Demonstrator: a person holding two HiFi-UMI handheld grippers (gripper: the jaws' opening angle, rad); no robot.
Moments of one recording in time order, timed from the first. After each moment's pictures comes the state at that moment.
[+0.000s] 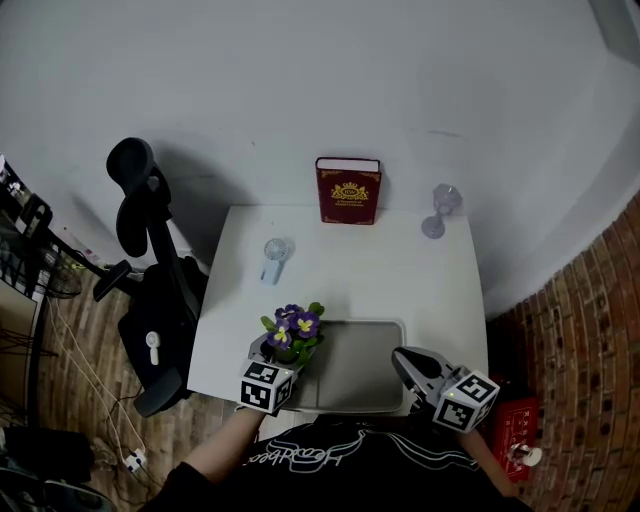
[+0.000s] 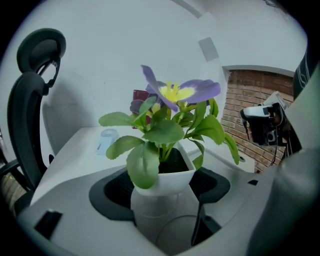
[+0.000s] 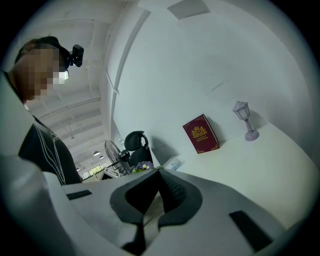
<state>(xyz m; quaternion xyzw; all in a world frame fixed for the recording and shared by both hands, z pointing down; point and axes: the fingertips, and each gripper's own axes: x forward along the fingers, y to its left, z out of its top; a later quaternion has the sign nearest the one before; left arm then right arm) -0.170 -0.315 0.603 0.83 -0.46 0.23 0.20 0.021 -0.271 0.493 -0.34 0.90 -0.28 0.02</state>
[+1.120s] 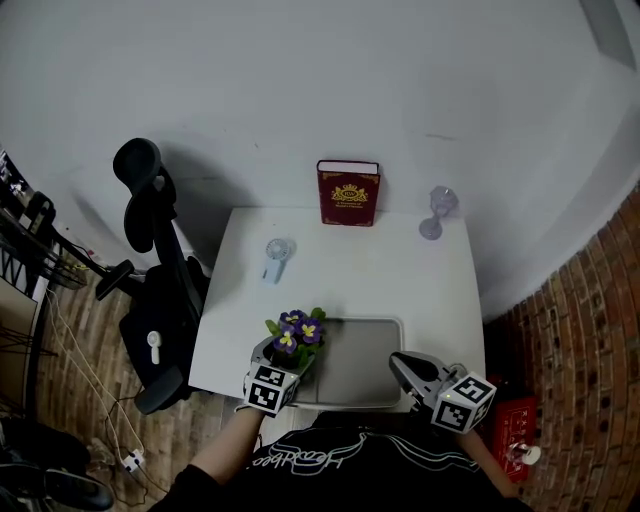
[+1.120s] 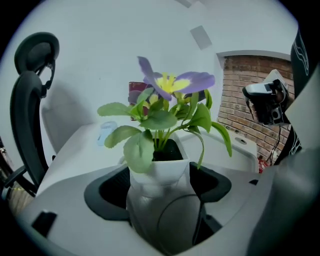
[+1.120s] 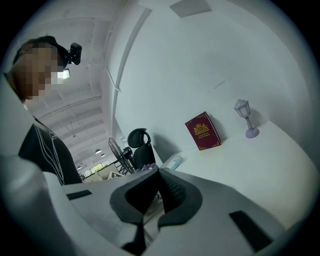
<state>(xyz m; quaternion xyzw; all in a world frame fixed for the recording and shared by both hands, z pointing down) -0.174 -0.295 0.638 0.83 -0.45 0.28 0.18 0.018 -0.251 0.496 -0.33 0.90 -0.29 0.00</state>
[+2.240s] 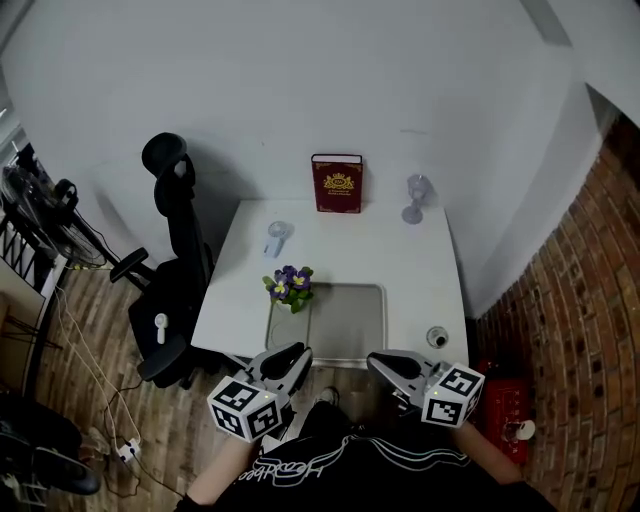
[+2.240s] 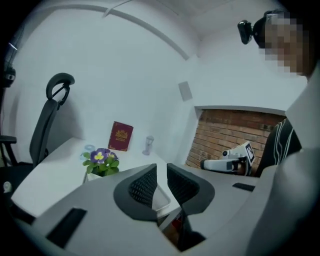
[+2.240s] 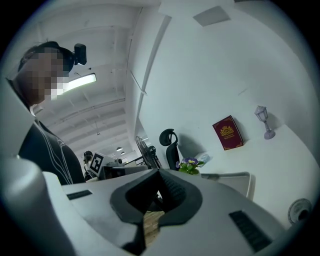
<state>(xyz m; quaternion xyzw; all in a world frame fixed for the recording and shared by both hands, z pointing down) -0.102 -0.128 0.452 0.88 -0.42 0.05 0.21 0.011 -0.113 0.448 -0.23 0.94 -0.24 0.03</state>
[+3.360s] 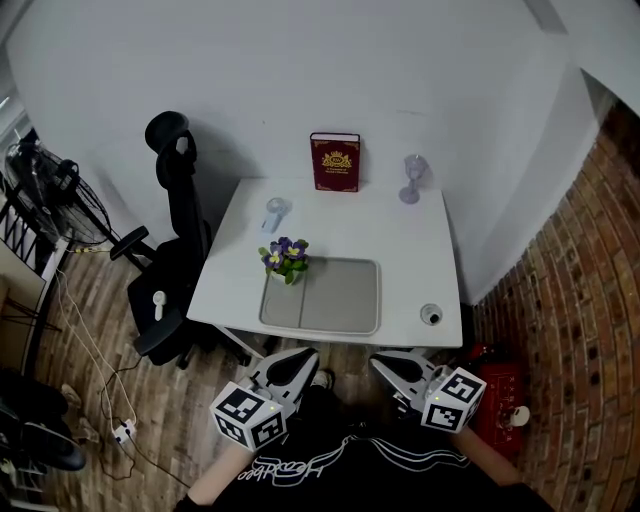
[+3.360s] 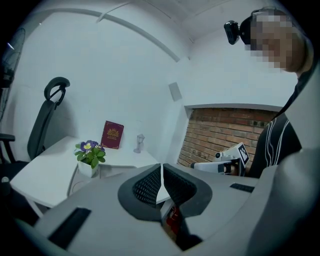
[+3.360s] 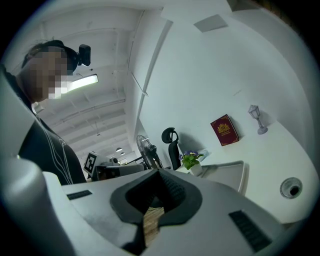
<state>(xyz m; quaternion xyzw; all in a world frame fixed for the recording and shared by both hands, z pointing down) -0.066 -0.059 0.453 0.89 -0.40 0.05 0.19 0.033 -0.054 0.461 -0.23 0.94 -0.24 0.03</state>
